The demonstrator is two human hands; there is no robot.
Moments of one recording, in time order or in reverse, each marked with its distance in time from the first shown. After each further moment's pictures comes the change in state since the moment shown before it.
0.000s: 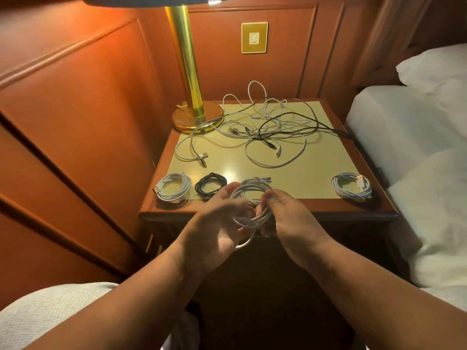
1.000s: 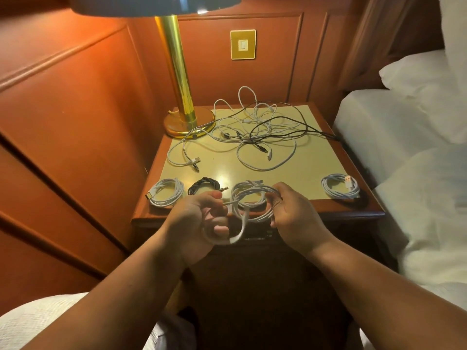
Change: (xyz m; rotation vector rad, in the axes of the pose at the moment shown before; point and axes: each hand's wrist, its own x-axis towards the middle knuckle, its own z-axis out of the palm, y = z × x) left_hand -0.006 0.028 0.010 0.012 0.330 -0.170; right_hand 0.006 0.005 -0.029 -0.485 0.110 -0.267
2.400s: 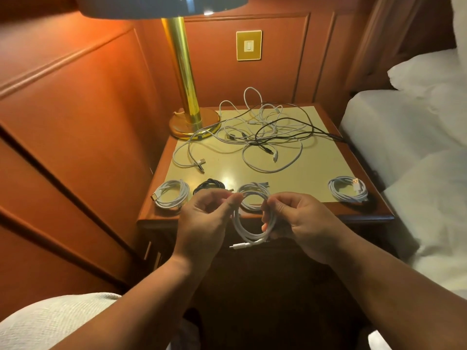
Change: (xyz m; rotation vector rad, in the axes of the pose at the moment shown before) left_hand 0.006 -0.028 -0.005 0.597 0.200 0.791; right_hand -0.004 -0.016 -0.012 0.556 -0.263 0.226
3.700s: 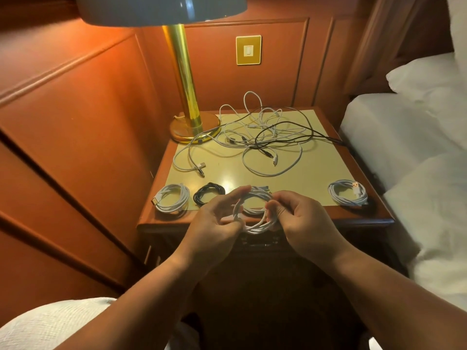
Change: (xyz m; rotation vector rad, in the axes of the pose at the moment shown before) left_hand 0.006 0.008 -0.006 0.154 -0.377 -0.036; right_hand 0.003 0.012 0.000 -0.463 0.202 -0.331
